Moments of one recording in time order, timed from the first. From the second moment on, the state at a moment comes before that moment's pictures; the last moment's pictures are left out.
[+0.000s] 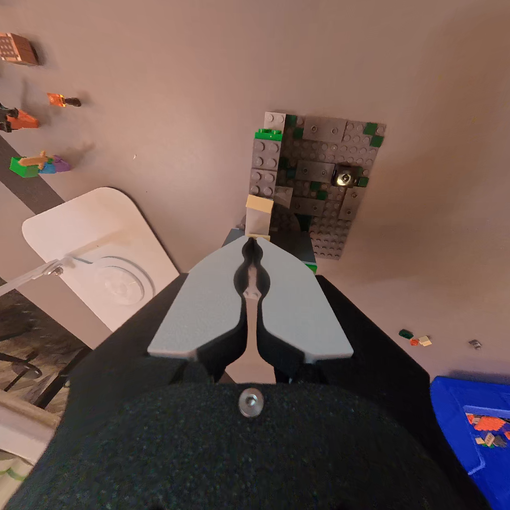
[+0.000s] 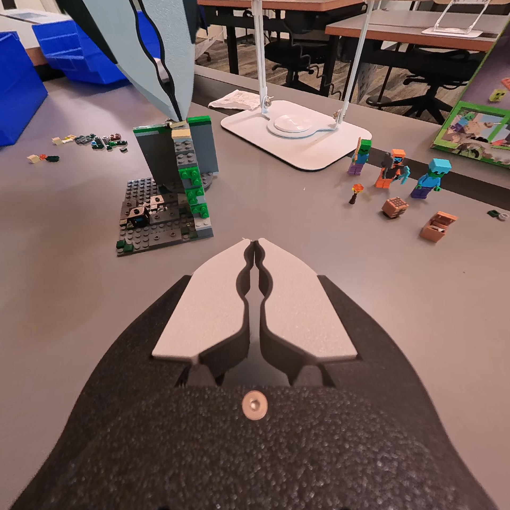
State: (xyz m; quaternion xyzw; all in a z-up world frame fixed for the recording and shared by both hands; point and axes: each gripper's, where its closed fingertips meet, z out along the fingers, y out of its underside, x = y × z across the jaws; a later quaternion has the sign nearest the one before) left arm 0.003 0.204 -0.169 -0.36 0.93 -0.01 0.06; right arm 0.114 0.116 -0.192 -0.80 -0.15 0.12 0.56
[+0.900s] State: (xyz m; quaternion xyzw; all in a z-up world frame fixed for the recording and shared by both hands) left arm 0.008 0.190 -0.170 -0.33 0.94 -0.03 0.03; right arm 0.114 0.116 -0.189 -0.80 -0.15 0.14 0.57
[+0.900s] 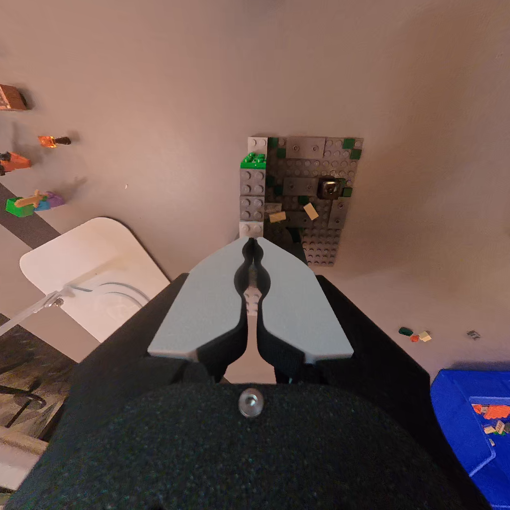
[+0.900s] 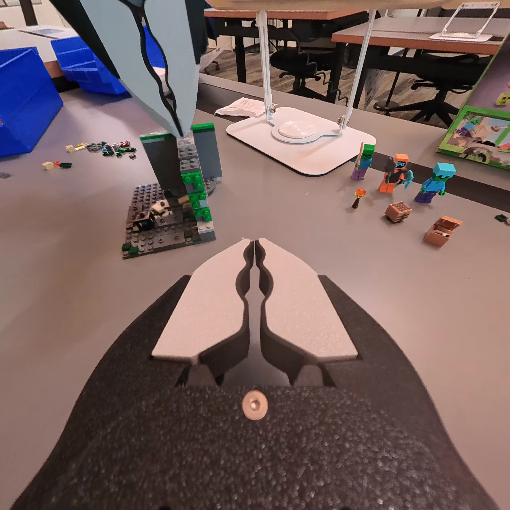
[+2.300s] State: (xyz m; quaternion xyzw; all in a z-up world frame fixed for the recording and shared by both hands) left arm -0.047 0.150 -0.208 -0.56 0.75 -0.22 0.27; right arm 0.066 0.108 -0.189 -0.77 -0.25 0.15 0.57
